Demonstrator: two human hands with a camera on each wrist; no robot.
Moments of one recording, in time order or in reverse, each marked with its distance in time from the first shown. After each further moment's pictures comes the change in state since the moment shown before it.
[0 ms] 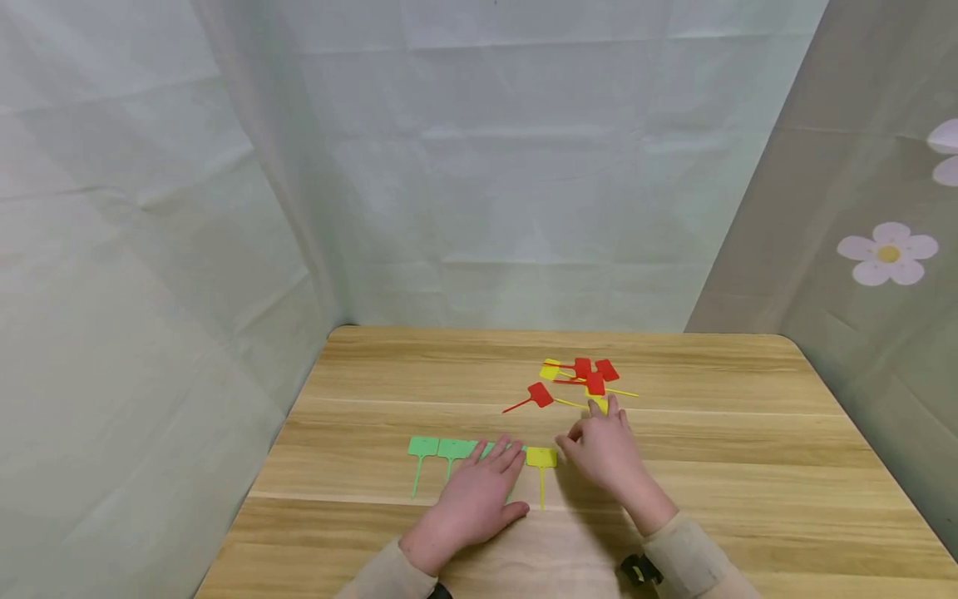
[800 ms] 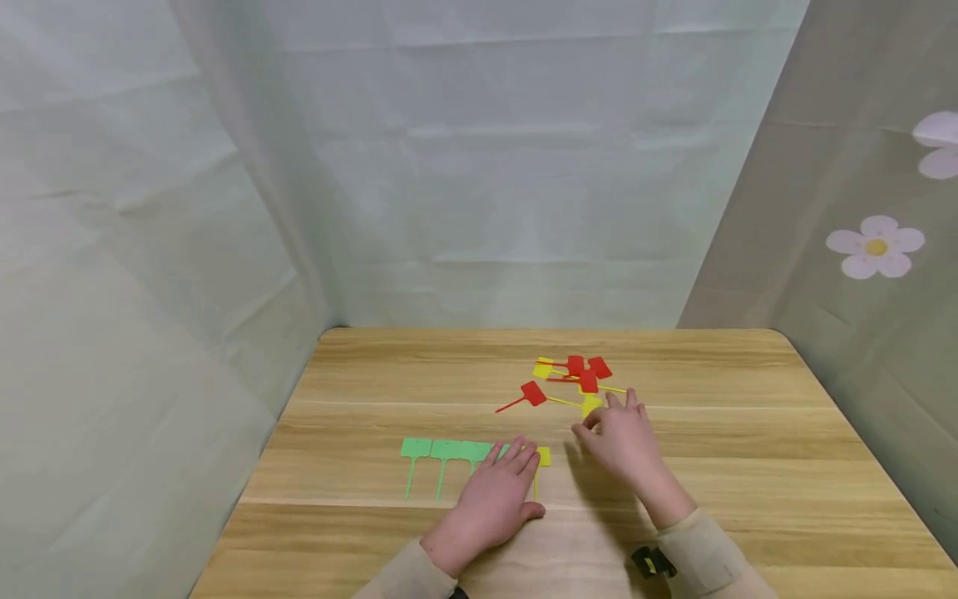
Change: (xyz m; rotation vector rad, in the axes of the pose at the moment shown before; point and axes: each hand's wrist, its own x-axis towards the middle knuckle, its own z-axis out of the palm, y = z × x) left_hand 0.023 0.025 0.010 -0.004 -0.033 -0.017; right_hand -0.003 0.026 -0.021 0.015 0.027 0.062
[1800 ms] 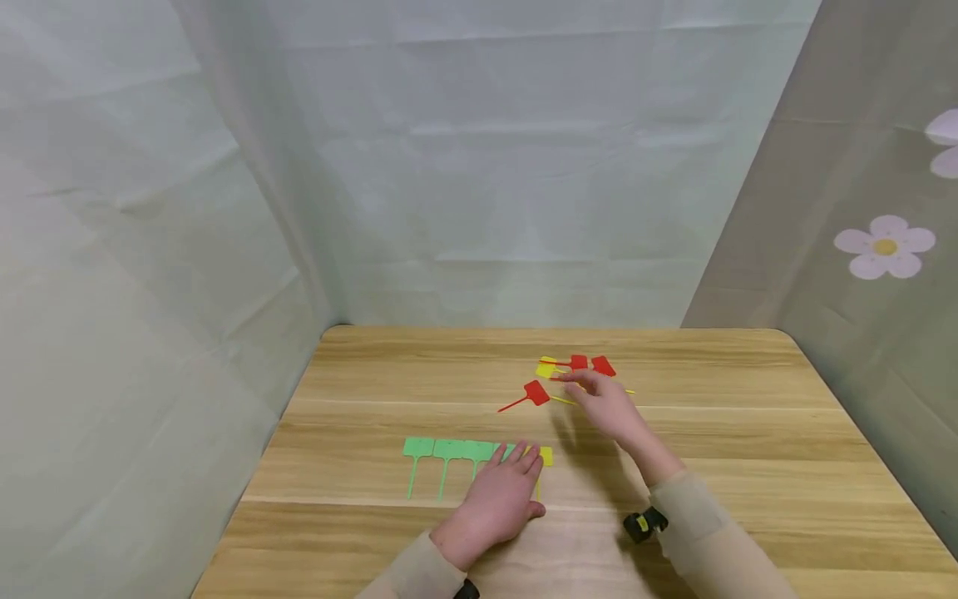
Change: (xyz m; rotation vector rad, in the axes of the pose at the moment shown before) left_hand 0.010 0.006 -0.007 0.026 -0.137 -0.047; right_hand 0.047 -0.001 0.002 0.588 -0.082 -0.024
